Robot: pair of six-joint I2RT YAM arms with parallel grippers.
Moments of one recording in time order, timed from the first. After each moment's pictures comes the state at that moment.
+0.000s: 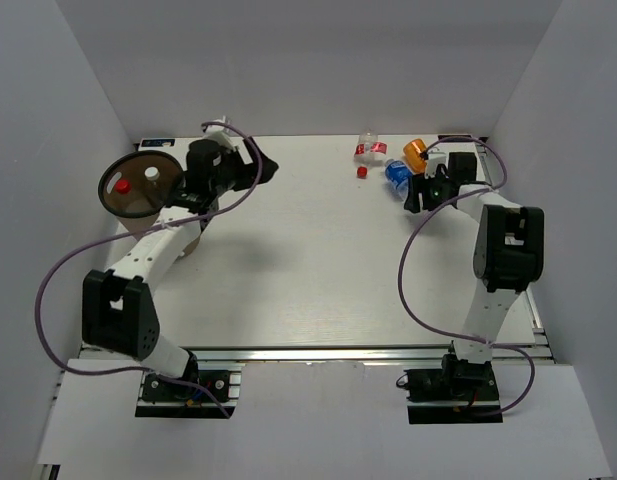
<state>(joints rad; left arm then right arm) -0.24 1.47 1.18 0.00 0.19 -0.50 -0.03 2.04 1.39 -0.21 -0.38 -0.26</state>
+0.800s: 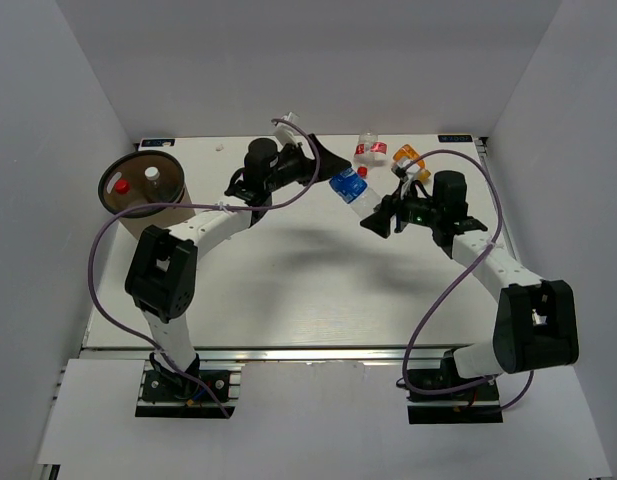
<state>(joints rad) -0.49 1.83 1.36 0.42 0.46 -0.81 0.19 1.41 0.88 0.07 -0.82 -0.11</state>
